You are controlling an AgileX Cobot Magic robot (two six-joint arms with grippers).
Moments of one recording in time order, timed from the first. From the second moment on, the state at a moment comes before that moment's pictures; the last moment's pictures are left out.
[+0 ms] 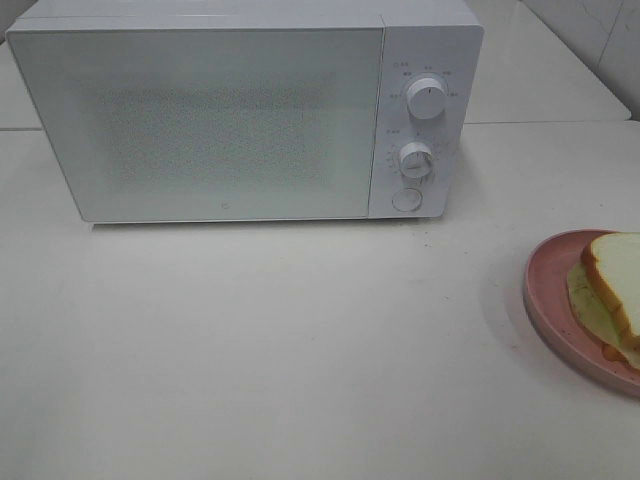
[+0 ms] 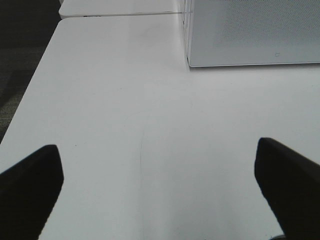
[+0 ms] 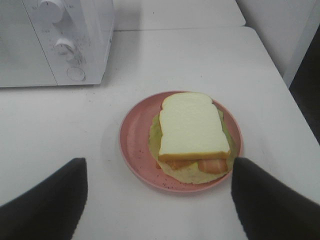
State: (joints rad) left arm 0.01 0.00 -0.50 0.00 1.04 0.05; right arm 0.01 -0.01 -0.53 -0.04 1.02 0.06
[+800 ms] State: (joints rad) left arm 0.01 0.00 -0.50 0.00 1.04 0.05; right arm 0.01 0.41 -0.51 -0.04 0.67 0.06
